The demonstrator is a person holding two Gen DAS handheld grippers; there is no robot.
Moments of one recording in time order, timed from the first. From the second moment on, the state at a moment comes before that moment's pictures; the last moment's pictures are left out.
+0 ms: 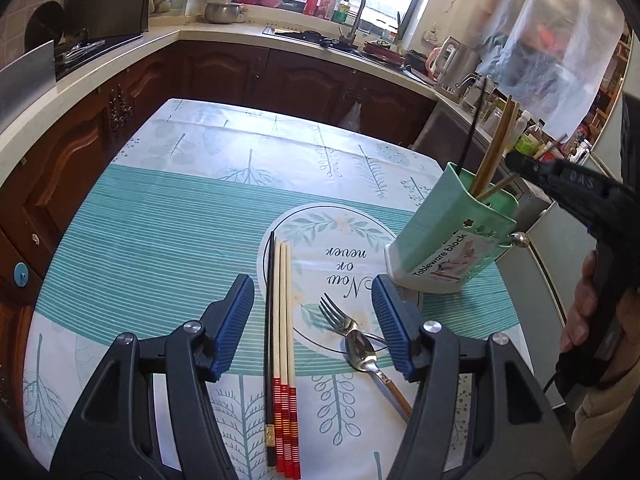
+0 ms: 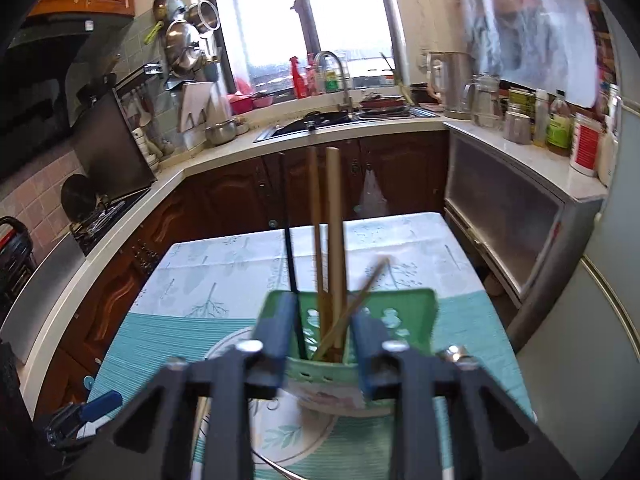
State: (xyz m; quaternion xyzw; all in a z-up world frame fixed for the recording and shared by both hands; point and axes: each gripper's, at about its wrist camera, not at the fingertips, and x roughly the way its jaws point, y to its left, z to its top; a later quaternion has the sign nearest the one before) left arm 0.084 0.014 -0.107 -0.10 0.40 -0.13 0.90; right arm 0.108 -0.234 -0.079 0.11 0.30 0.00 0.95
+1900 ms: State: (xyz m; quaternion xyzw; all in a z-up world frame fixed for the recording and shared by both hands) left arm 0.058 0.039 -0.124 -0.04 0.46 -0.06 0.89; right arm 0.052 -0.102 -0.129 0.04 0.41 0.10 0.91
